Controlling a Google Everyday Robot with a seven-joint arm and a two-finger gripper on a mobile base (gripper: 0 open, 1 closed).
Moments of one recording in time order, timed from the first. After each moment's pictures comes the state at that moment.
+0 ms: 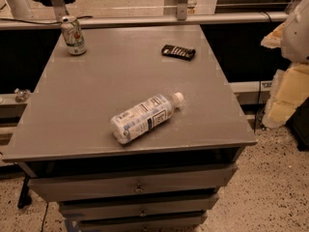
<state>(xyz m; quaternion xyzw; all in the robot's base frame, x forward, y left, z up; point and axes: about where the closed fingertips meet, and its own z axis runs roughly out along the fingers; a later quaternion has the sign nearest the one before) 0.438 -0.216 0.977 -0.60 0.78 -0.04 0.16</state>
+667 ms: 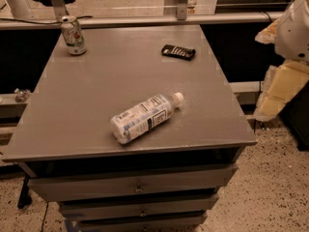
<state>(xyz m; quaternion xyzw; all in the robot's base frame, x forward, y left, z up) 0.454 -0.208 0.976 -0.61 0.77 -0.03 0.19</state>
